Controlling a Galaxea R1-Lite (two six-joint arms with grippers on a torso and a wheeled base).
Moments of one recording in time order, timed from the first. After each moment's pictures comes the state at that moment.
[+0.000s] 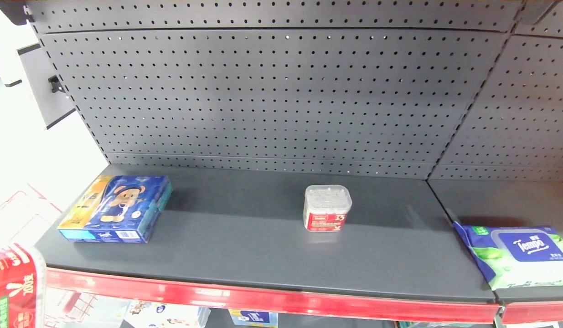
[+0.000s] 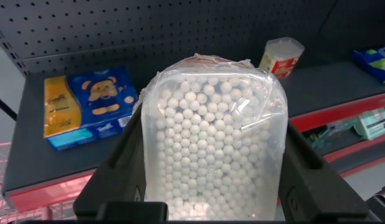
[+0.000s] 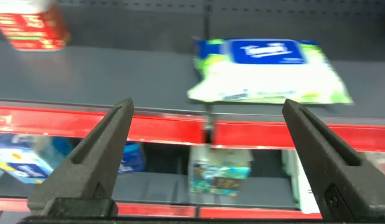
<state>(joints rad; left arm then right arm) -0.20 0.46 -0.57 0.19 -0.21 0.01 0.00 0.00 0.00 0.01 -0.04 -0.04</state>
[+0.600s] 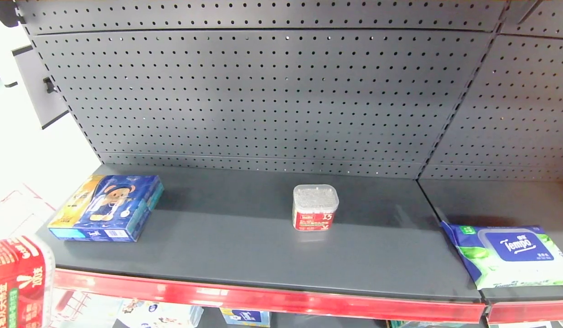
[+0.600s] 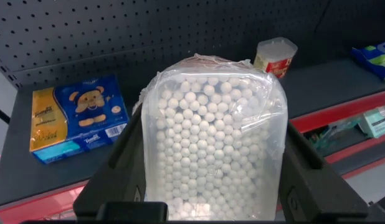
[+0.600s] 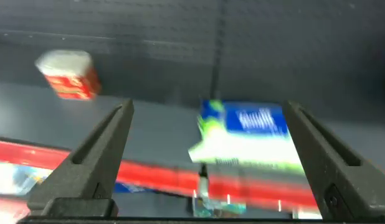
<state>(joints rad) -0.20 0.49 -0.56 0.14 -0.21 0.05 0.03 0.45 -0.43 0.00 0.08 -0.04</state>
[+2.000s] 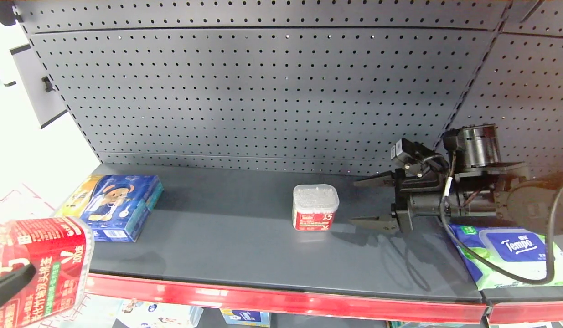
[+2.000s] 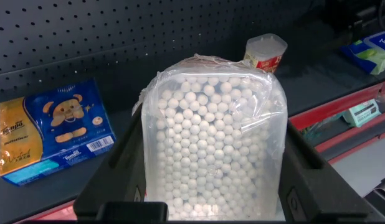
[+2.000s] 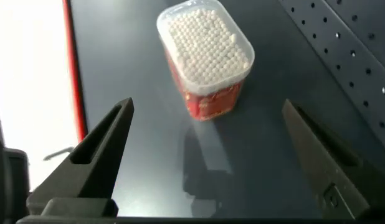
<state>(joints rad) -0.20 0.63 -0.57 0.06 -0.28 0.06 0.28 1.79 -0.91 -0.31 0.74 -0.55</state>
